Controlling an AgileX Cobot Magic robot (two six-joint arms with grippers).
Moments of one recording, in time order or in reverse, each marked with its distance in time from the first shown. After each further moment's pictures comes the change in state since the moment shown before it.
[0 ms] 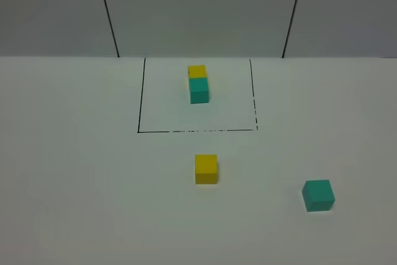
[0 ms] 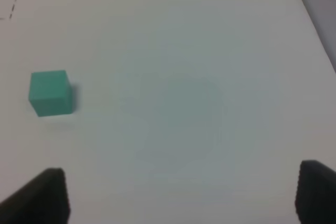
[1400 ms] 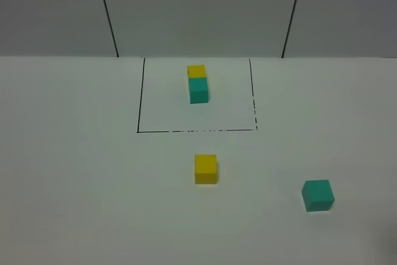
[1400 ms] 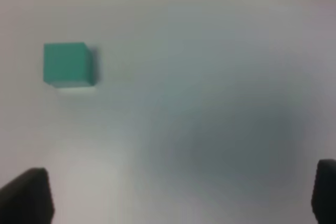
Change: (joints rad) left arm 0.000 0.000 0.000 0.000 0.000 0.000; right arm 0.000 0.859 -0.351 0.088 -0.046 -0.079
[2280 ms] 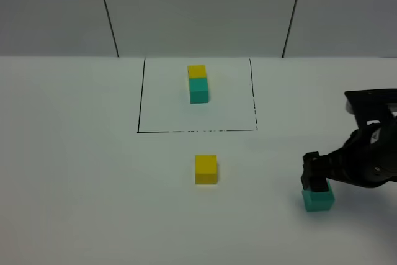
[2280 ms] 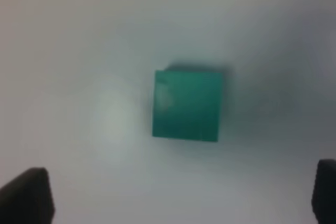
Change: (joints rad) left arm 0.000 0.000 0.000 0.000 0.000 0.000; right arm 0.312 0.609 -0.070 0.060 -0.311 0.171
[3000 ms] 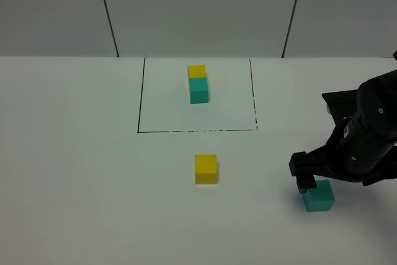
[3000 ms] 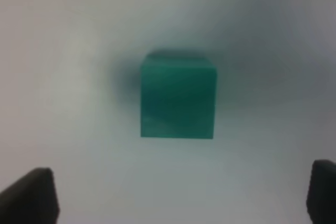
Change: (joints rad) left arm 0.000 0.000 0.000 0.000 0.000 0.000; right arm 0.057 0.143 -0.140 -0.110 0.162 0.157
